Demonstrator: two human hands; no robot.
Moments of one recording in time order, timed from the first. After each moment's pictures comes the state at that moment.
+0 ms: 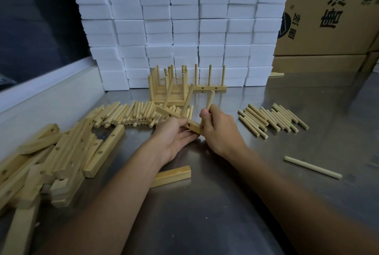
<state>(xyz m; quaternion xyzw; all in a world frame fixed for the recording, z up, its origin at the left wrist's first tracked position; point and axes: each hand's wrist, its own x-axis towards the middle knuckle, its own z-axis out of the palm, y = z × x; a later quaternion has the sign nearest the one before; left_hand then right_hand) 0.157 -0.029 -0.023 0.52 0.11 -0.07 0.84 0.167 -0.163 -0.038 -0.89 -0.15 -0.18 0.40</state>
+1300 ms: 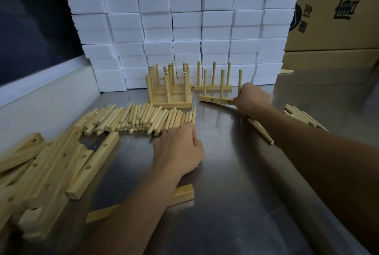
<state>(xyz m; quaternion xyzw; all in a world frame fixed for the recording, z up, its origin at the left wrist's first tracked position) 0.165 -0.033 -0.045 0.96 -0.01 0.16 0.23 0.313 -0.222 -0.018 -0.97 0.06 -0.14 0.17</state>
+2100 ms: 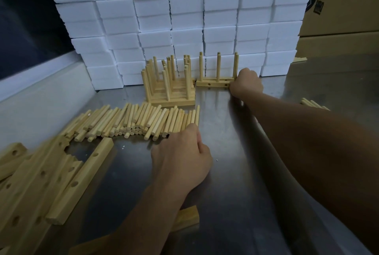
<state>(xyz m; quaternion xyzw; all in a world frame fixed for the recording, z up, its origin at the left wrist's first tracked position) 0.168 -0.034 -0.050 0.96 -0.02 0.17 0.20 0.402 -0.201 -0.037 -0.94 0.11 -0.17 0.27</state>
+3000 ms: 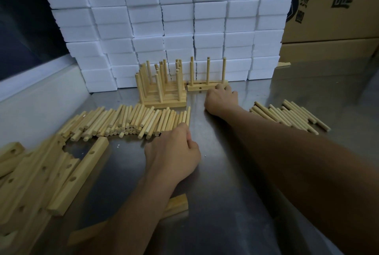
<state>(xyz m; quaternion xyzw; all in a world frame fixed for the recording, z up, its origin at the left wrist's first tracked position) 0.170 -0.033 -0.050 0.97 -0.01 0.17 0.20 0.352 -0.170 -0.049 -0.99 -0.03 -0.09 0.08</state>
